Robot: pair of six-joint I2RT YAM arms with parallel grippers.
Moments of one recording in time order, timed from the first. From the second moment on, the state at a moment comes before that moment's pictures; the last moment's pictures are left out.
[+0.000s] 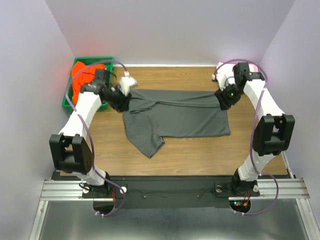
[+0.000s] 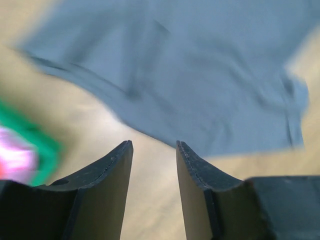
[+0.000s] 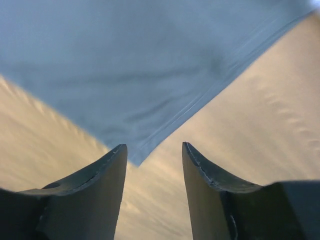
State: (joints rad) left arm -0.10 1.57 1.45 -0.87 0.49 0.61; right arm 0.01 1.78 1.66 -1.06 -0.30 -0.66
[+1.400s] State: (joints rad) left arm -0.38 1.52 0.83 -0.61 0.31 0.79; right arm 0.03 1.70 1.04 -0.79 -0.10 -0.97
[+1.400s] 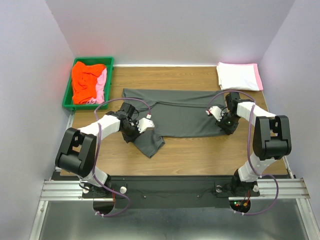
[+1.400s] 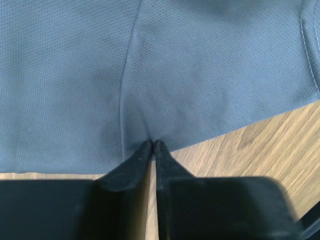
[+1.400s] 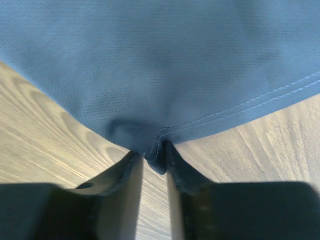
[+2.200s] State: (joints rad) left arm -0.26 1.38 0.92 -0.94 0.38 0.86; right arm 0.03 1.57 1.04 -0.91 -0.06 -0.97
